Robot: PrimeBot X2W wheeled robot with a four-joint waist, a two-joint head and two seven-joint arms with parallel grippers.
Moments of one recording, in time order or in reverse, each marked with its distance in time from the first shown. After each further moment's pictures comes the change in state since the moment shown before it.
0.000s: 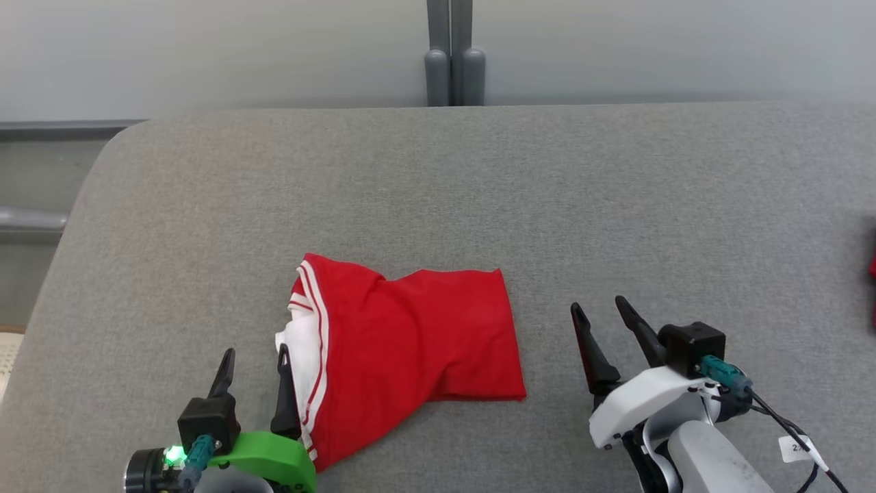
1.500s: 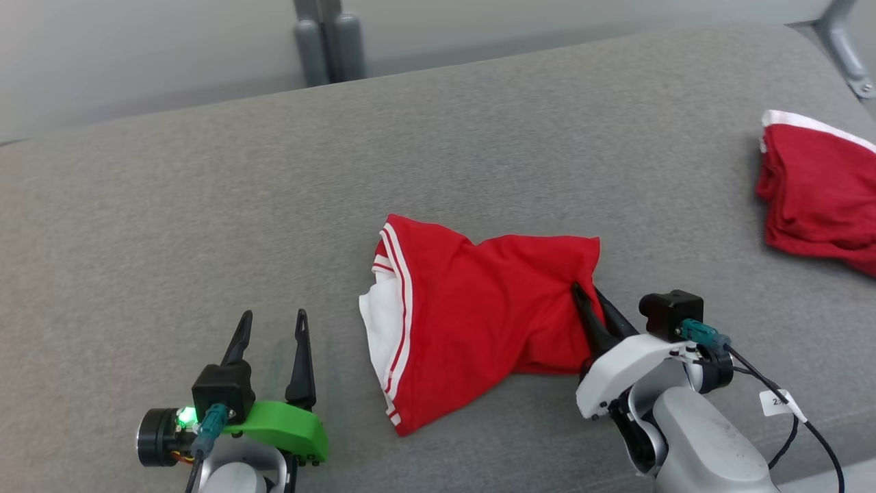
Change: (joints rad) left arm -0.074 0.000 -0.048 -0.004 0.008 -0.017 0.000; right arm -0.161 0.000 0.072 0.204 0.086 0.001 0.000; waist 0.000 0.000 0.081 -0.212
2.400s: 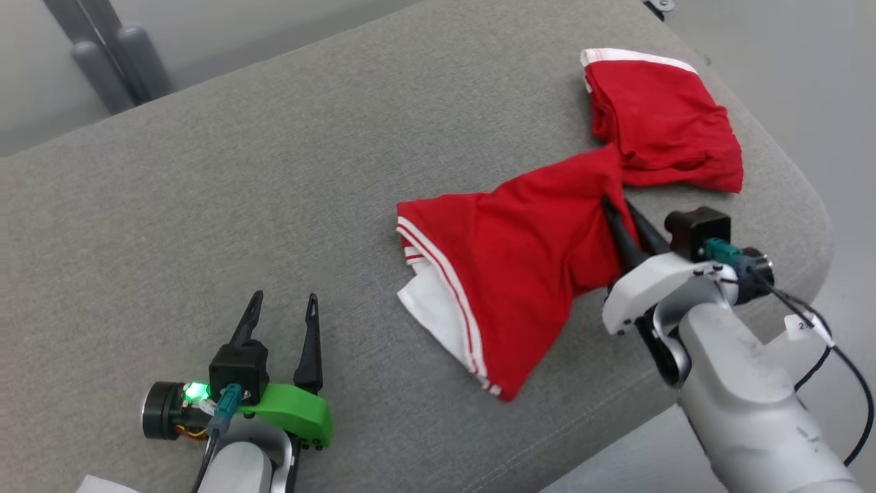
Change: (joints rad) left arm -0.055 -0.002 -0.010 0.039 0.076 -0.023 0.000; right arm -0.167 -0.029 -0.087 0.031 -0.166 0.000 0.000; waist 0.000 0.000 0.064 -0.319
